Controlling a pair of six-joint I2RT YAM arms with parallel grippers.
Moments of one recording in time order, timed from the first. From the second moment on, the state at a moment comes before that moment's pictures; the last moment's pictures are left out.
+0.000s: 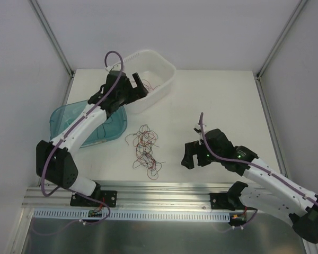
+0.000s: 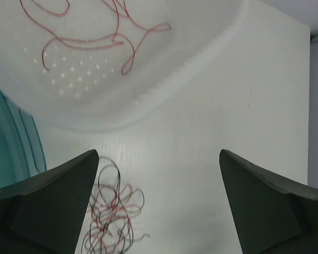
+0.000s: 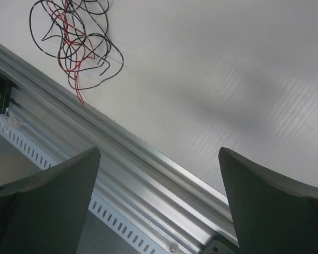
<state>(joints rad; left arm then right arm) -0.39 1.54 1.35 -0.36 -0.07 -0.67 0.76 0.80 0.65 -0.65 -0.12 0.47</state>
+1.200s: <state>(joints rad) -0.55 0.75 0.50 -0.58 0.05 -0.80 1.09 1.59 0.98 -0.33 0.12 0.54</state>
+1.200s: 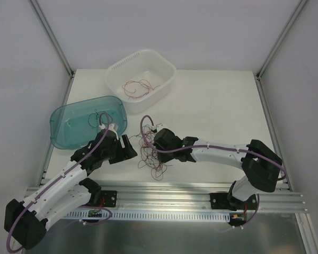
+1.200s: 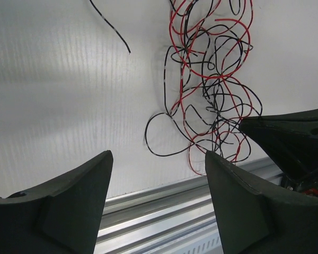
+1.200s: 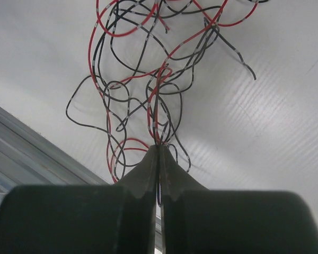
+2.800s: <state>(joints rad) -0.75 1.32 0.69 -0.31 -0.22 -1.11 1.09 1.46 0.82 -0.22 0.07 0.54</state>
